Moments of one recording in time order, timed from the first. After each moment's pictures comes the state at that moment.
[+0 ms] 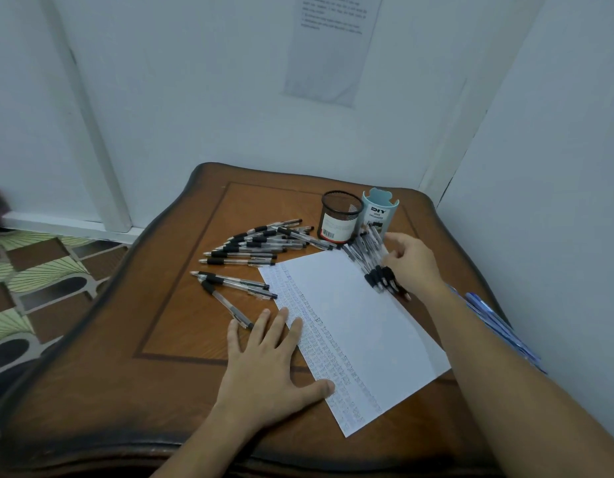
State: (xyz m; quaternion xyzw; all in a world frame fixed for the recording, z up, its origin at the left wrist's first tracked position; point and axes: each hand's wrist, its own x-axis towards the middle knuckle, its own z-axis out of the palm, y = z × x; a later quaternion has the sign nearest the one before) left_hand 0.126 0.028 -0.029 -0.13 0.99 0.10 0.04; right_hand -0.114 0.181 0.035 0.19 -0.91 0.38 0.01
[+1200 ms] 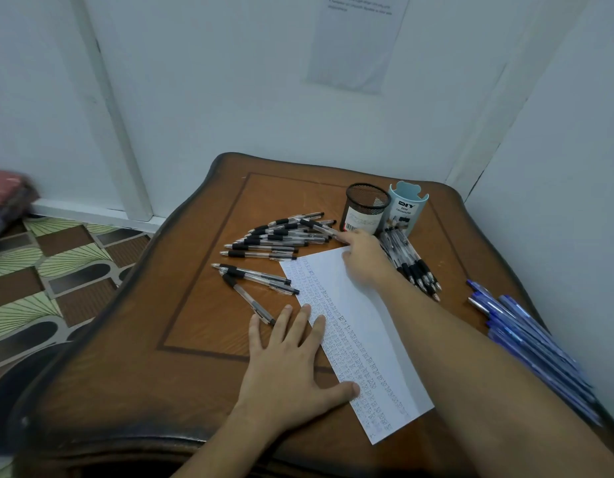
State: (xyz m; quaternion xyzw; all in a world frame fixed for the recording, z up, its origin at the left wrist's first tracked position) left_hand 0.127 0.027 -0.028 -0.13 0.98 0.11 0.04; right_hand -0.116 0.075 -0.005 0.33 -0.92 0.21 -0.04
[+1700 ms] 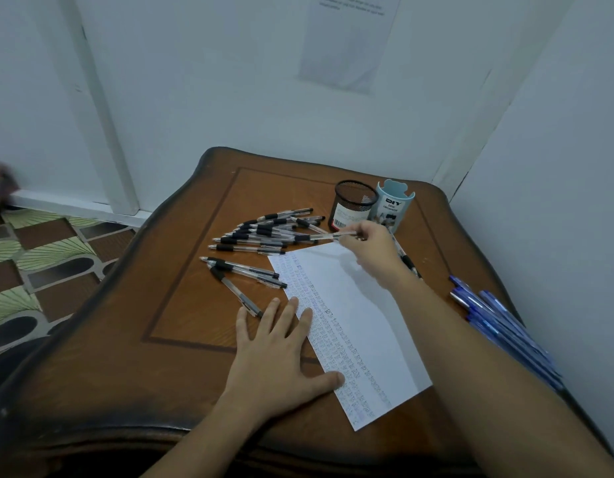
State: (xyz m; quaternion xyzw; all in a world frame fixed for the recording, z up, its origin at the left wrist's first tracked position) left_hand 0.125 0.027 -0.030 -0.13 0.98 0.11 0.04; right_hand -0.092 0.108 0.026 0.22 -0.83 0.50 -0.10
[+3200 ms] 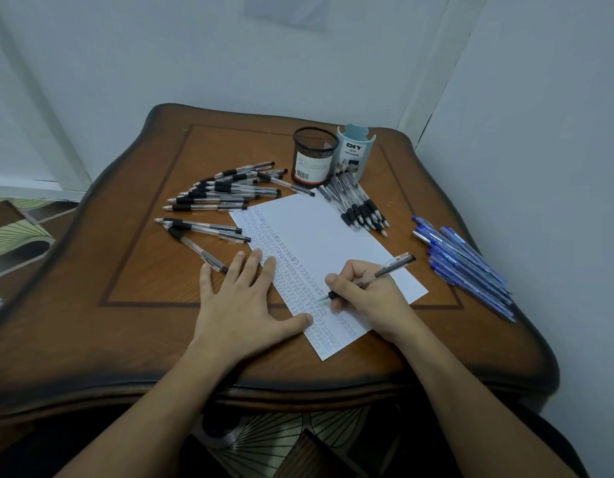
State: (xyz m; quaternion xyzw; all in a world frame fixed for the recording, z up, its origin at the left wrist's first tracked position) left_hand 0.124 0.034 -0.034 -0.15 0.98 0.09 0.01; right_hand 0.020 0.217 -0.022 0.21 -0.75 0.59 -0.22
